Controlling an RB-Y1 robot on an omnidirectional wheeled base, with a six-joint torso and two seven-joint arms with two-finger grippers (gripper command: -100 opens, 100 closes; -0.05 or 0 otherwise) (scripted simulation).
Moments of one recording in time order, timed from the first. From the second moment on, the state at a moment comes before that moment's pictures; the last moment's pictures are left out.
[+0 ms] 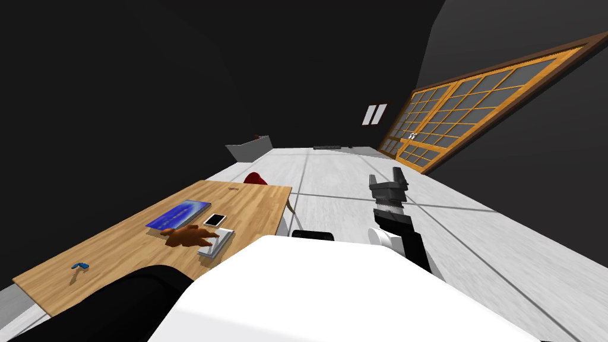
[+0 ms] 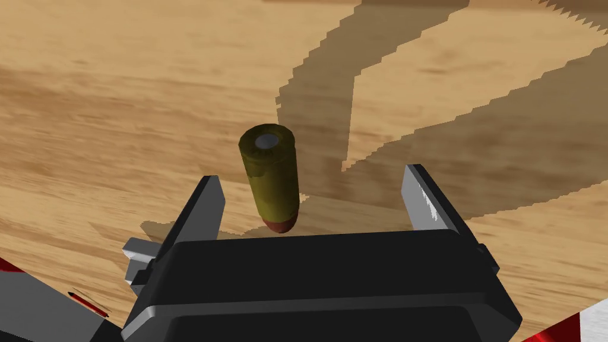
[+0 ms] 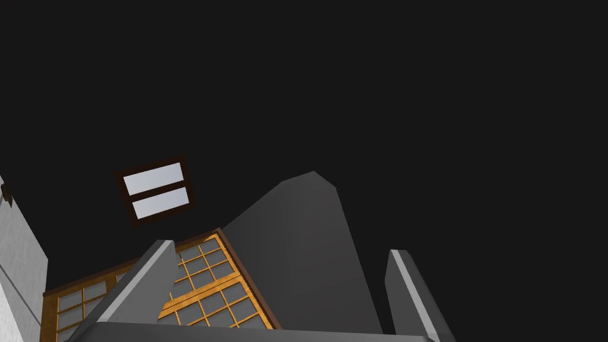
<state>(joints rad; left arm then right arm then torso) 0.95 1.06 -0.38 -1.42 0.80 -0.02 0.02 0.54 -0.03 -0.06 -2.30 -0.10 -0.35 -0.13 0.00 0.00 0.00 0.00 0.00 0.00</state>
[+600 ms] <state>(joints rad) 0.92 1.04 -0.39 -1.40 0.78 -0.03 0.02 0.54 -0.03 -0.06 -2.30 -0.10 -0.35 -0.13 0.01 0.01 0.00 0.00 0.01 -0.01</state>
